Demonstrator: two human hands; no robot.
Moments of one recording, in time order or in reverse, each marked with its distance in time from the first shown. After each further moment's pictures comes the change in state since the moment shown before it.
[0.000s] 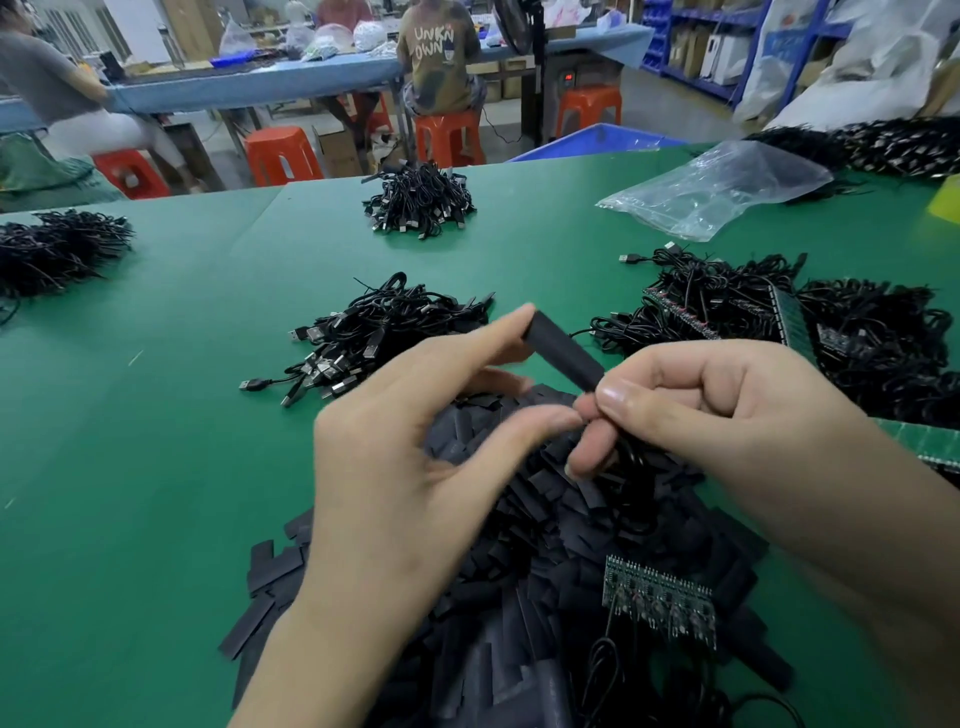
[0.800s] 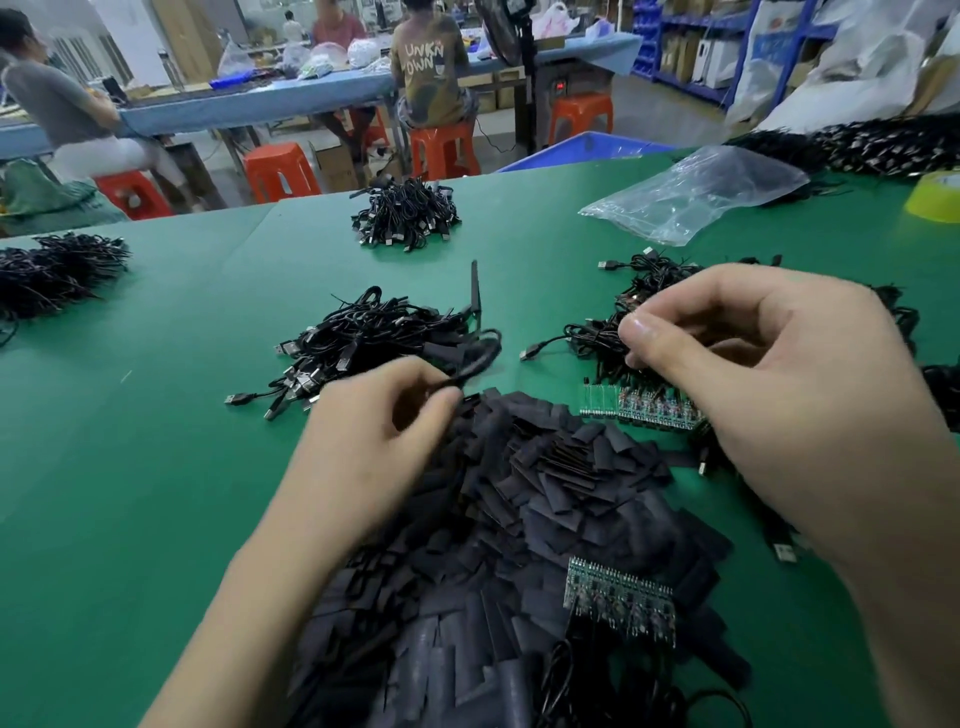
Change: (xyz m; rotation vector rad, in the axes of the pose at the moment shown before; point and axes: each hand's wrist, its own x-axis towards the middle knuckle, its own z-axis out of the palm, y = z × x) left_hand 0.018 -0.036 0.005 0.294 -0.278 -0.269; right_hand -0.004 -0.006 -0.028 -0.372 0.488 -0.210
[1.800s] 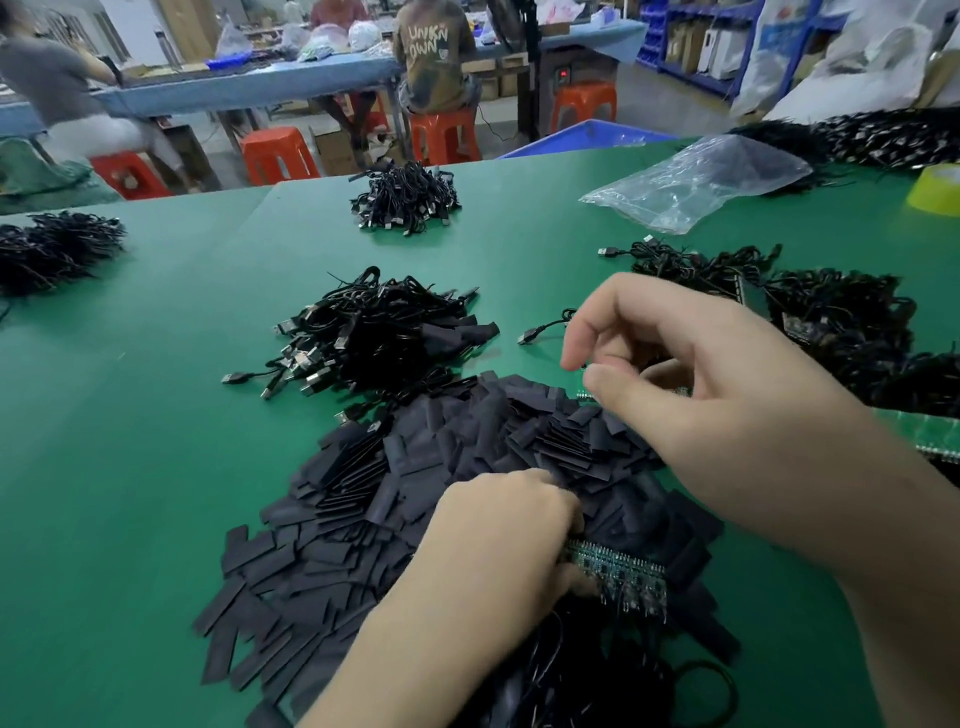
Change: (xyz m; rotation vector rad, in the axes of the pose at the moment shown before) left_hand -0.048 0.058 0.059 0.471 -0.563 0.185; right_hand -0.006 -0.008 0.004 -0.067 -0.419 -0.078
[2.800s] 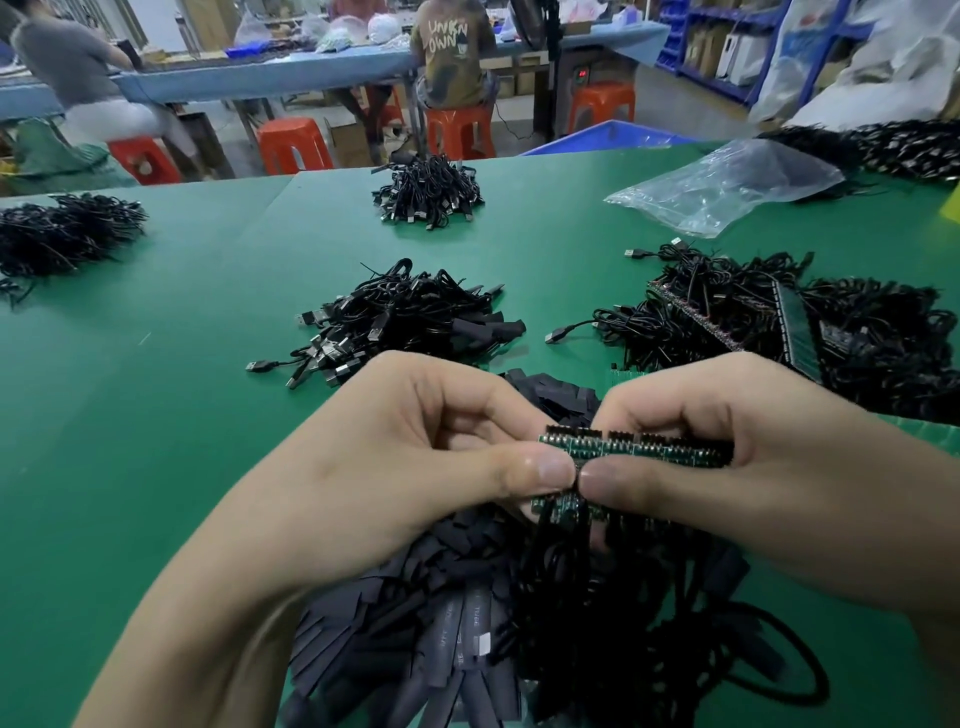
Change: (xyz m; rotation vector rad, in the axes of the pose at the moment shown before) left_hand -0.046 -0.057 -0.085 -1.270 0.067 0.061; right_hand -0.002 -0.013 0.003 0.085 -0.371 0.064
